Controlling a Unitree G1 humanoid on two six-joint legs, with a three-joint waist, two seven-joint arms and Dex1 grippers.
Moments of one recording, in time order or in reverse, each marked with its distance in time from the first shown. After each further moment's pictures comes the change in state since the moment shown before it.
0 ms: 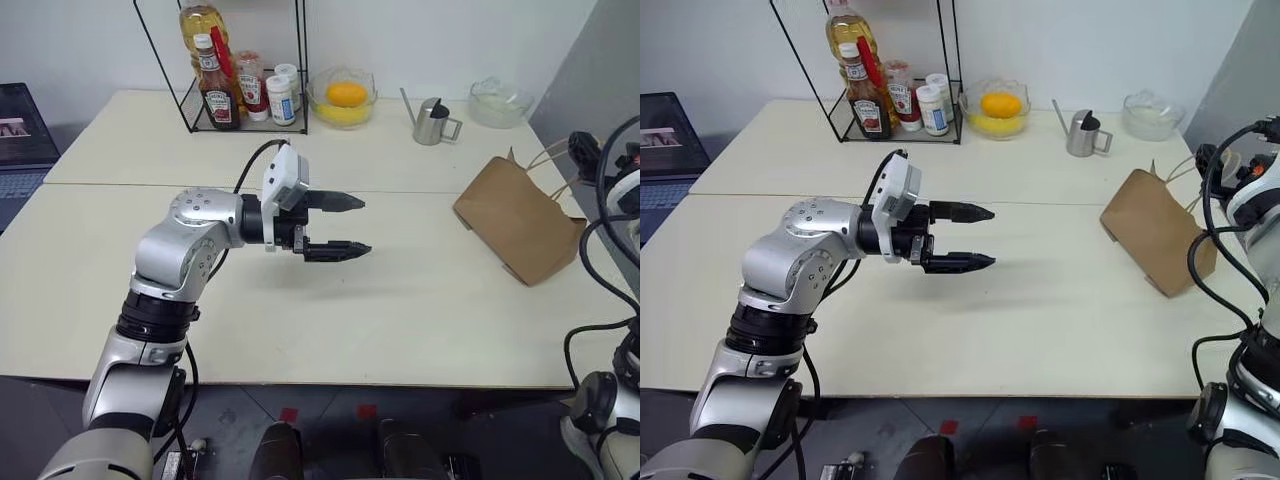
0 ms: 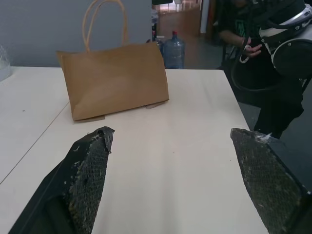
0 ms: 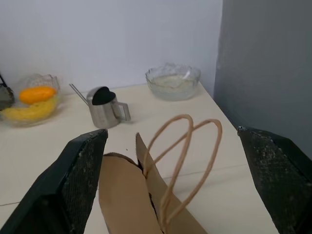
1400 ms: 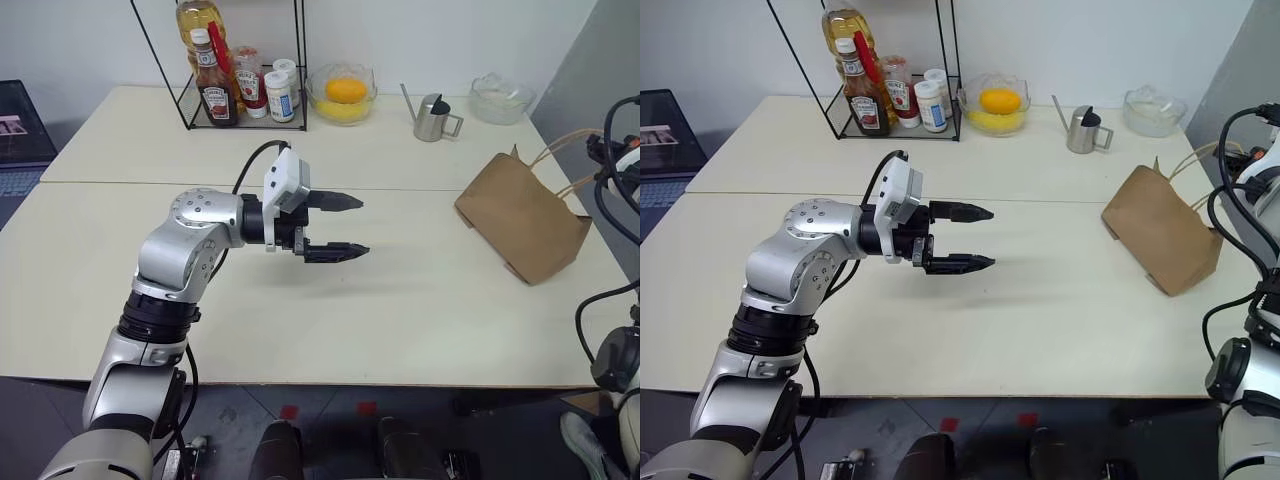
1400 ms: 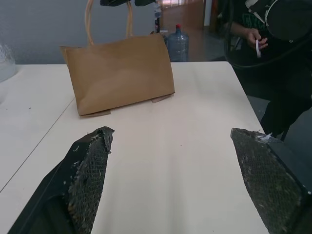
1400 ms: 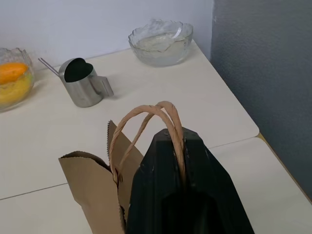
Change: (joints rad) left arm 0.001 -0.001 -0.008 0.013 0.046 -0.052 -0.013; right arm -0.209 -0.112 0.110 0.457 -0.097 -0.057 0.132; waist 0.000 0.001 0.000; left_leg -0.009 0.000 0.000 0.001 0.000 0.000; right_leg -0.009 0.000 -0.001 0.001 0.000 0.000
